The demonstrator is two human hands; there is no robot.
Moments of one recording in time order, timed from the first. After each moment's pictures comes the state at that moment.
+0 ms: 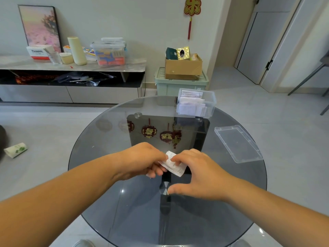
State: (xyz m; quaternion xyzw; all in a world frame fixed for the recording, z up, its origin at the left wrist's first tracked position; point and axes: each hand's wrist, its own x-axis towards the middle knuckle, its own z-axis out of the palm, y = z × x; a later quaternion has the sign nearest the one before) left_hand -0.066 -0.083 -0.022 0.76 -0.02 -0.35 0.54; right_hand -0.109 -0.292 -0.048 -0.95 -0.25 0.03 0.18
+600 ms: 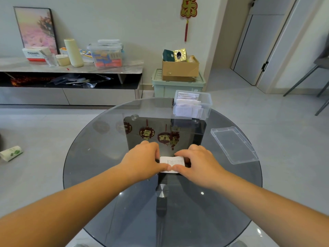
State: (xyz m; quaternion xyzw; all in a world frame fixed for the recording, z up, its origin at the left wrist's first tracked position) left_hand -0.056 -0.098 -0.046 0.97 -0.14 -0.06 0.18; right_hand -0.085 -0.296 -0.057 -0.98 -0.11 0.02 0.19
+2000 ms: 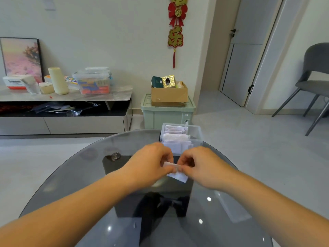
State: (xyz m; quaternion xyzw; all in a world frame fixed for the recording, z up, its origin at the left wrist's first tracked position) left_hand 0.042 -0.153 0.012 0.93 -0.28 0.02 0.25; right_hand 0.009 -0.344 0.017 -0.96 -0.09 0.01 0.26
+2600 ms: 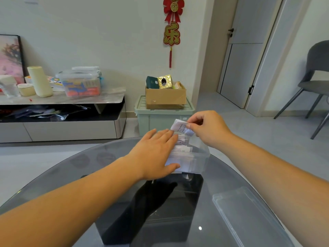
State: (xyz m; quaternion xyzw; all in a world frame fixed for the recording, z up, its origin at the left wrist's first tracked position) left_hand 0.175 -0.193 -0.025 0.91 -0.39 0.13 -0.04; right_hand 0.177 -0.395 0.019 -0.92 -0.01 -0.17 0.36
